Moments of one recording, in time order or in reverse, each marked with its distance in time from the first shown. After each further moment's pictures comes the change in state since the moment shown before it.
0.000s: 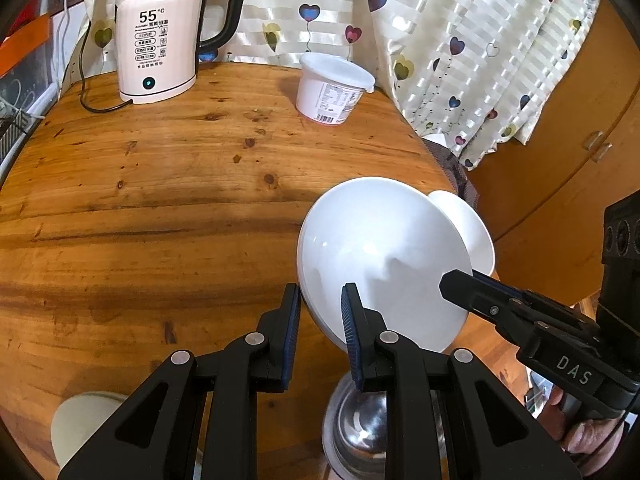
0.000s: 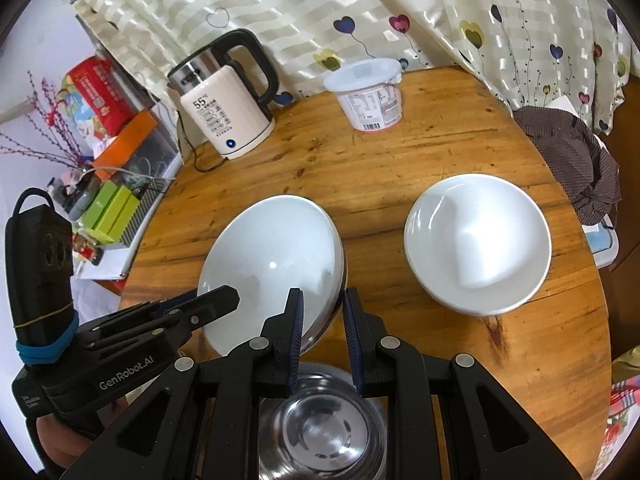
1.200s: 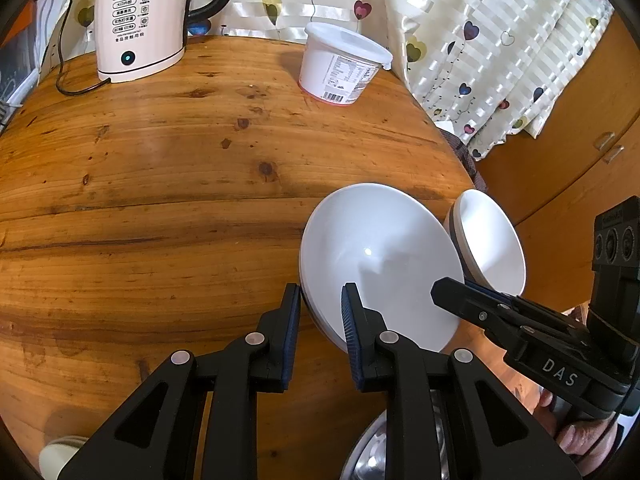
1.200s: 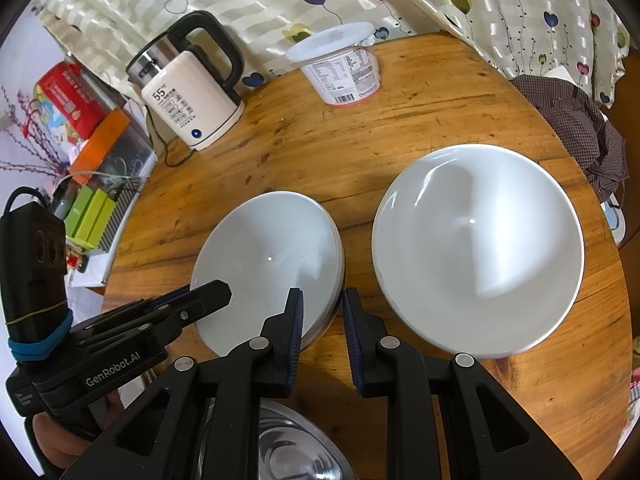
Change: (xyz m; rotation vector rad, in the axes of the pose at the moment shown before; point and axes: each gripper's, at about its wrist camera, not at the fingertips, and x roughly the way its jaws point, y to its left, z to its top) left arm 0.051 0.012 0.017 -0.017 0.070 -0.014; right arm 0.050 -0.033 0.010 0.065 0.071 -0.013
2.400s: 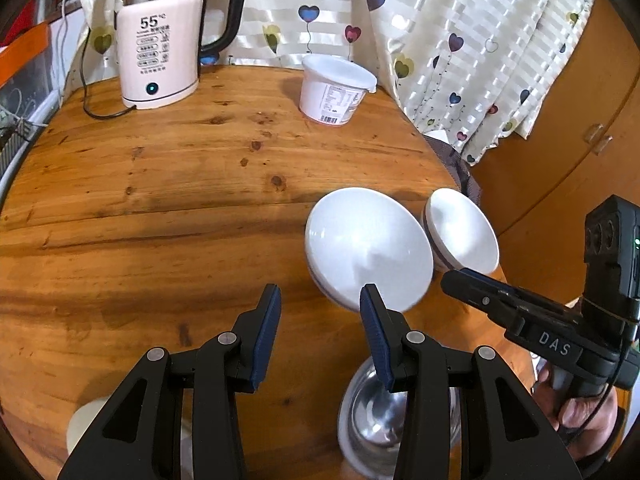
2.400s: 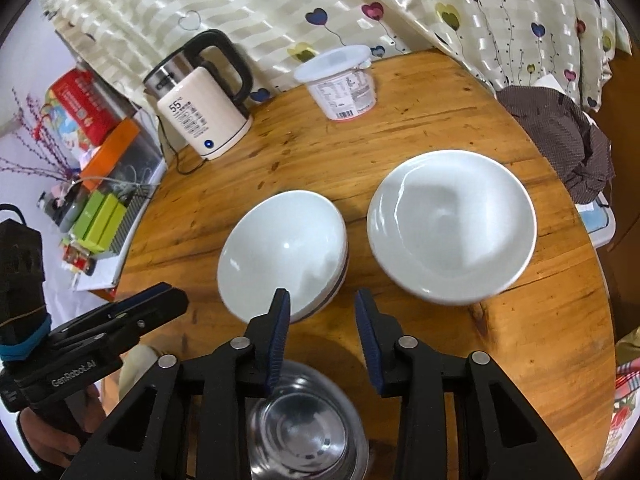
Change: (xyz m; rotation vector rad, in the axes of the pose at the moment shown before) left arm -0.051 -0.007 -0.016 0.040 -0.059 0.029; right arm -0.039 0.006 -0.018 0.005 -0.050 0.001
